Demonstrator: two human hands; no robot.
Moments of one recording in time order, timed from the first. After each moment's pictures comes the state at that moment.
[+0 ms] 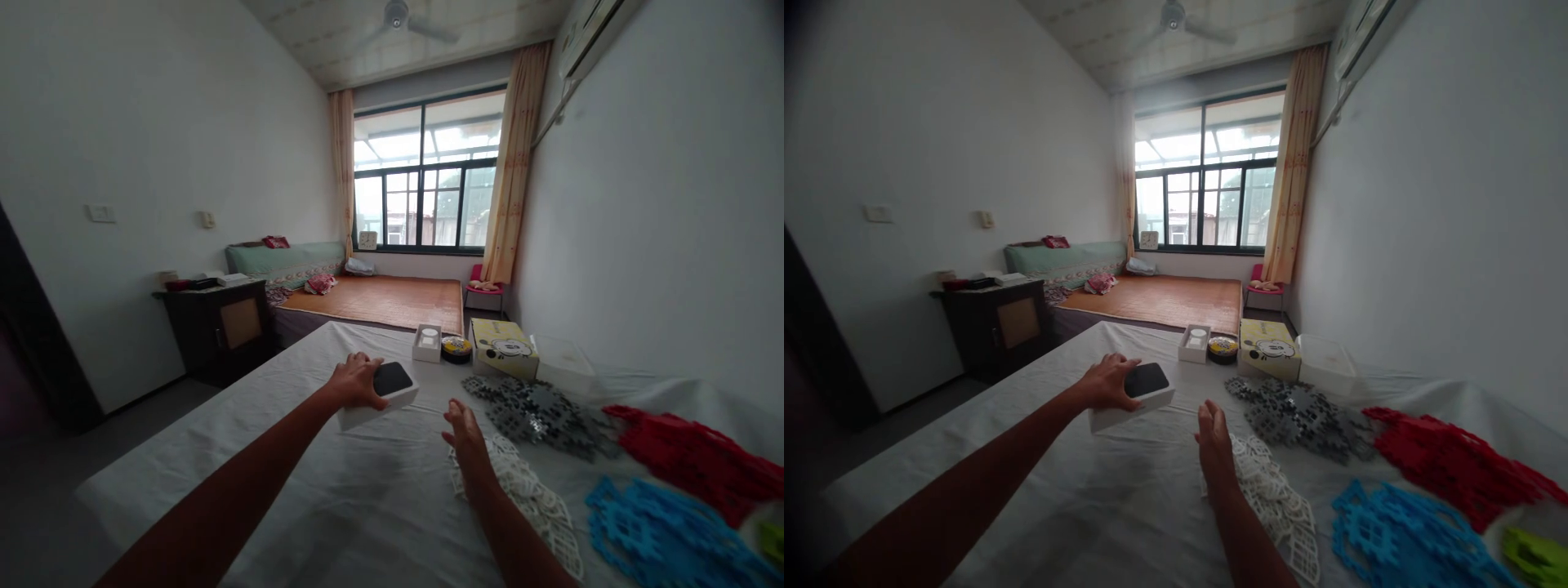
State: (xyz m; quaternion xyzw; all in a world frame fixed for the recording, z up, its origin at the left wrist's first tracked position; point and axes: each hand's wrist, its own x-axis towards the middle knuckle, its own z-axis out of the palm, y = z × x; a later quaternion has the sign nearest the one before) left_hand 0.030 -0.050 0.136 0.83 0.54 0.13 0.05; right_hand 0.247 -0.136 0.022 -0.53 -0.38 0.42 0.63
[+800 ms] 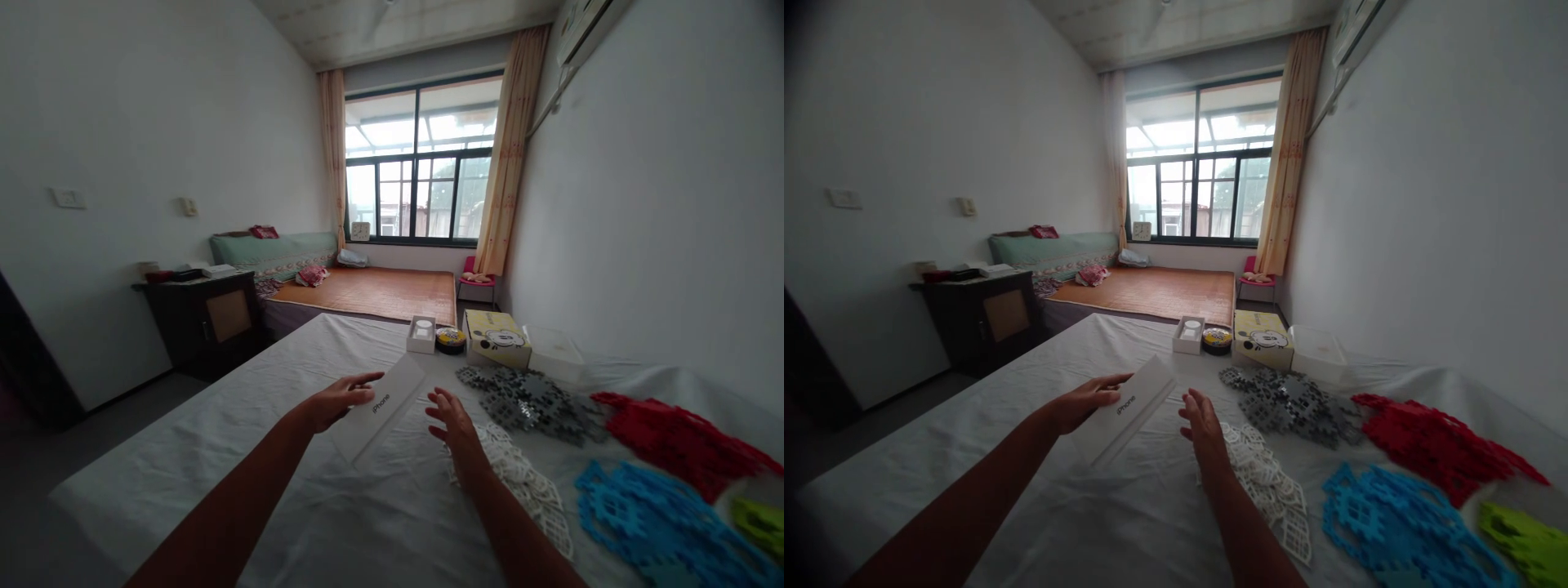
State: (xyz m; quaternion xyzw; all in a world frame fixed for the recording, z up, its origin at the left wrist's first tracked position) left_hand 0.003 -0.078 0.096 0.62 0.33 0.28 0.65; right_hand 0.242 -0.145 0.031 -0.47 -0.40 0.49 0.61
